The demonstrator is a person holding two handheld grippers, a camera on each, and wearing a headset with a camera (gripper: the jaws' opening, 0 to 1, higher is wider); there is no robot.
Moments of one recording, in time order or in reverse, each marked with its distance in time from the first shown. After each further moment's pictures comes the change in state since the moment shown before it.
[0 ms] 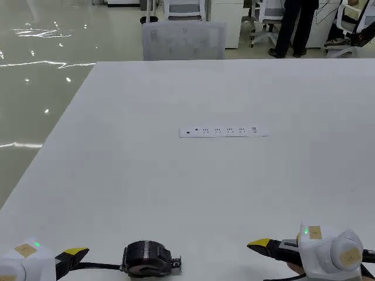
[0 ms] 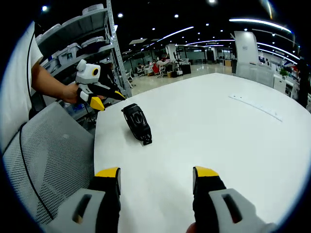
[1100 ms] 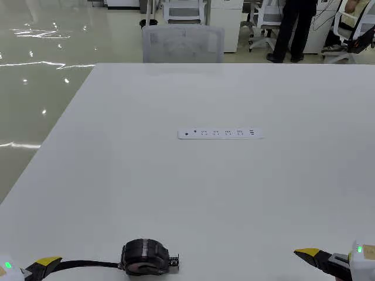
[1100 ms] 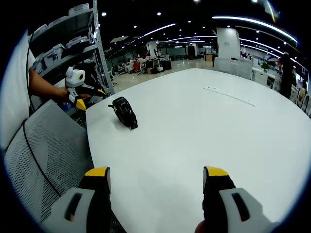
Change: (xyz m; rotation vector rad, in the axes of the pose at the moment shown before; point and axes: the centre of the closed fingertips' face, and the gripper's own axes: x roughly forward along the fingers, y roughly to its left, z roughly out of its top) left arm -0.028 0.007 -0.028 0.101 0.029 -0.024; right arm -0.066 -0.009 -0.033 0.066 0.032 -0.165
